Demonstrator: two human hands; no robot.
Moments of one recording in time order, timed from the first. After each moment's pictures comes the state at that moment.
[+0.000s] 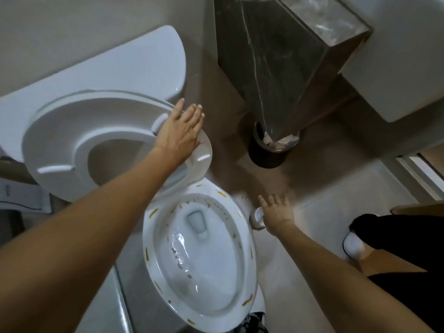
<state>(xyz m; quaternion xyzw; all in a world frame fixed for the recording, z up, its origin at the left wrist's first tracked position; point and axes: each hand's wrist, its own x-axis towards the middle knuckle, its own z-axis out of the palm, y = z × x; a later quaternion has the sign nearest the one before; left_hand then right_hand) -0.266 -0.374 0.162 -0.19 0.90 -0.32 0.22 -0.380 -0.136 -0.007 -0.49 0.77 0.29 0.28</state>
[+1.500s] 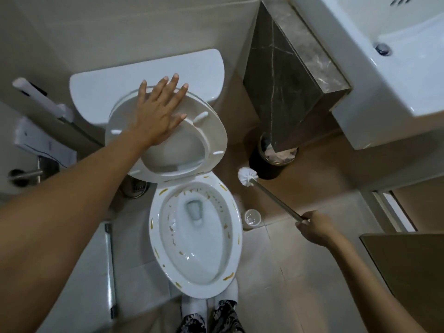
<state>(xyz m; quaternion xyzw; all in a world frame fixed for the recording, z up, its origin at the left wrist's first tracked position) -0.143 -0.387 0.245 -0.35 0.93 -0.07 -0.02 -0.399 -0.045 0.173 -0.29 0.88 0.05 0.36</state>
